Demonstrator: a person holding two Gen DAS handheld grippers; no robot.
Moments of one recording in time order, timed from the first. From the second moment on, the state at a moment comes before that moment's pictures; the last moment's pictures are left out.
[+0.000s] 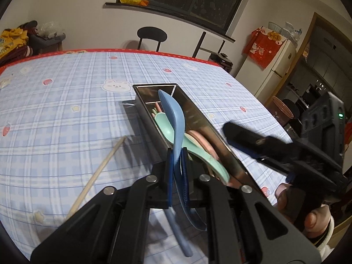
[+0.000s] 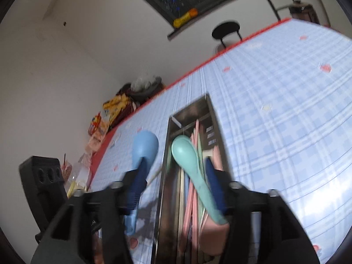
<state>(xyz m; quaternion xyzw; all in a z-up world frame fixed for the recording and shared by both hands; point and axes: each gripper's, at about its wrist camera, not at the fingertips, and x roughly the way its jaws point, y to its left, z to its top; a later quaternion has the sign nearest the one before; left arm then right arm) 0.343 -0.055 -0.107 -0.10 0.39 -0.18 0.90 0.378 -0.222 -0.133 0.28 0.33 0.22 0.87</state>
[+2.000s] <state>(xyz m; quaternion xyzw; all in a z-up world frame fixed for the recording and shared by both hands) 0.299 0.096 -0.093 -0.04 0.29 -0.14 0.95 0.332 -0.176 -0.110 0.14 0.24 0.14 0.95</state>
